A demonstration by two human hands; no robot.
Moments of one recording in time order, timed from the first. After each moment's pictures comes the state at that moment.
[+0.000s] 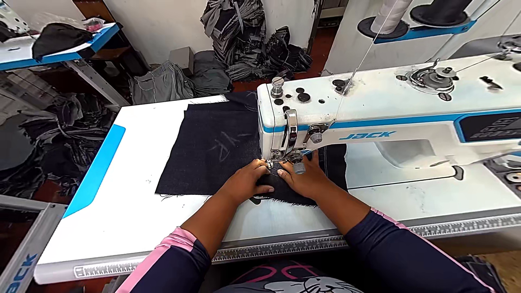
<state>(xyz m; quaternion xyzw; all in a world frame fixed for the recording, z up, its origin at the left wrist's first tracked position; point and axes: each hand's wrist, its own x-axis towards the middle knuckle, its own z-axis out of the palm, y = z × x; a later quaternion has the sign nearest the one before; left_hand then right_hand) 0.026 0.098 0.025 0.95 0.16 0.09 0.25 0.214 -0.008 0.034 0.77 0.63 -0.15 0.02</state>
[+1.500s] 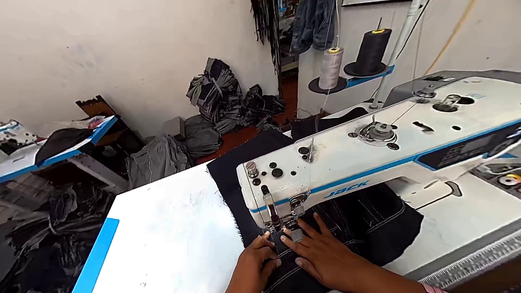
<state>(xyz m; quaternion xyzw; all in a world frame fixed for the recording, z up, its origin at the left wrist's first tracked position) 0.015 0.080 0.014 0.91 0.14 0.20 0.35 0.212 -0.062 0.029 0.67 0.71 -0.20 -0.06</state>
